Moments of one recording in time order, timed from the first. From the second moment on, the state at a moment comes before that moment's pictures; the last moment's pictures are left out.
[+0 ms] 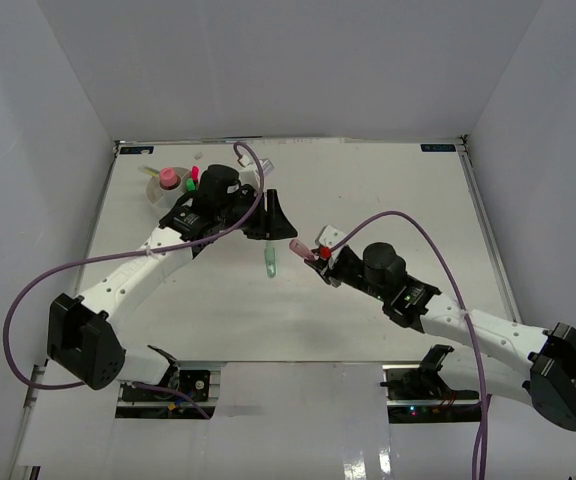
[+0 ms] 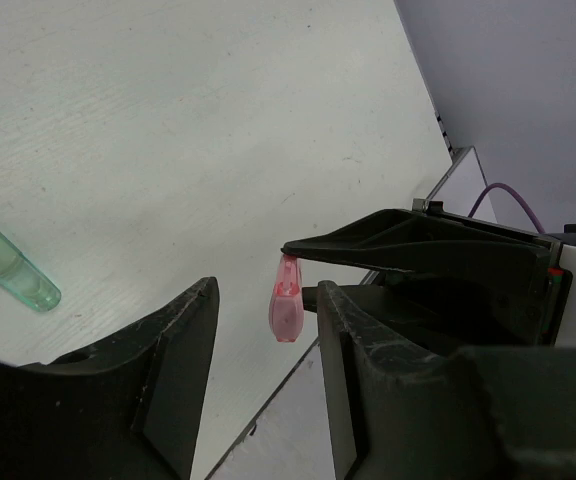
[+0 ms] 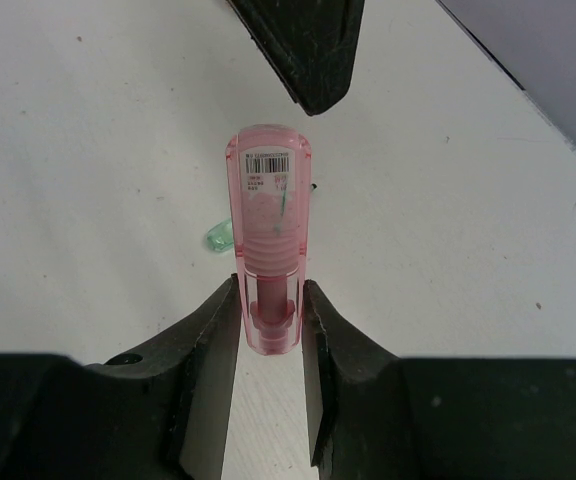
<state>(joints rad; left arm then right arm) -0.55 1.36 1.17 -0.35 0.51 -0.48 0.89 1.04 0.54 0.31 -0.10 -0.28</state>
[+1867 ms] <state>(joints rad) -0.66 1.45 1.19 -0.37 0.41 -0.45 0.88 1.11 0.64 0.11 -0.08 -0.32</state>
